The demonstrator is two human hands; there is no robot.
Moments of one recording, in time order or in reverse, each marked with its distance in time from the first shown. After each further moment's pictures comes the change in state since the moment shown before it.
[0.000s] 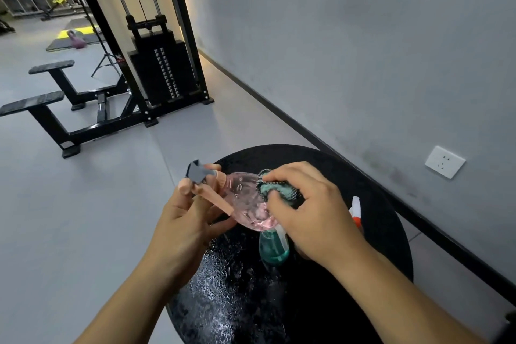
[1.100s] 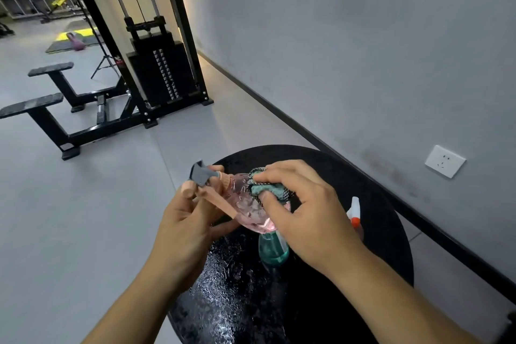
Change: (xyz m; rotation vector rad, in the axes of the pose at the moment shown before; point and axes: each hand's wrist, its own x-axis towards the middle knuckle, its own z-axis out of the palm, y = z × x) left_hand -0.002 0.001 0.008 0.016 0.009 0.045; right_hand -0.001 -0.005 0.001 0.048 0.009 -0.041
